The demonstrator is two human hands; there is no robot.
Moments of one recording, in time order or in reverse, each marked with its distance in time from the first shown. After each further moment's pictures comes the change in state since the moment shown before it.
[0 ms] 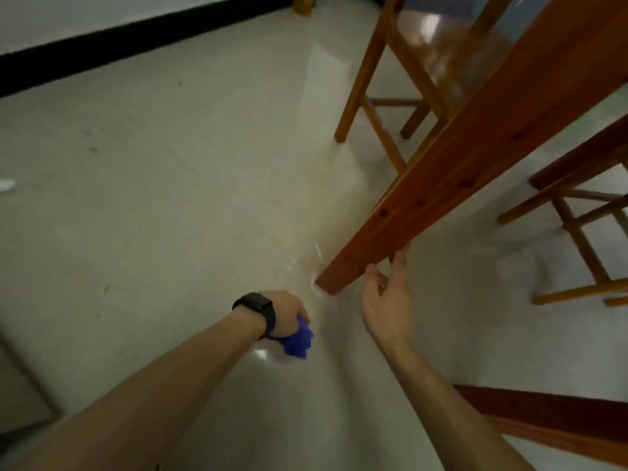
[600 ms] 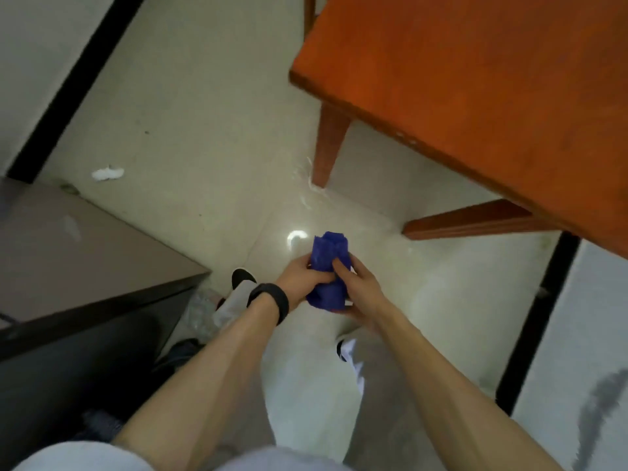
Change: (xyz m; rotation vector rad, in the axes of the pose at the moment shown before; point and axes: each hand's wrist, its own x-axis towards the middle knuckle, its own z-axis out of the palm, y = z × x) left_hand -0.388 0.217 -0.054 -1.159 -0.077 -0.312; right_hand -0.241 -0.255 -0.244 0.646 -0.440 0.939
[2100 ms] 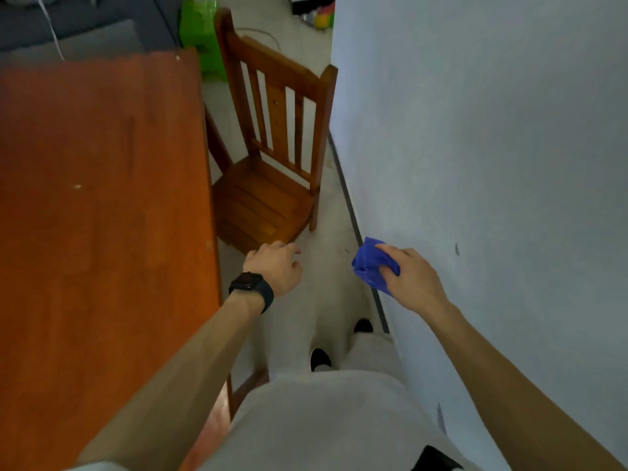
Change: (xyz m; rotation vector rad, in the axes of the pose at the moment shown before) left_hand 0.058 0.486 0.771 1.827 -0.064 0.578; right_hand -0.209 -0.331 -0.812 -0.625 0.802 -0.365
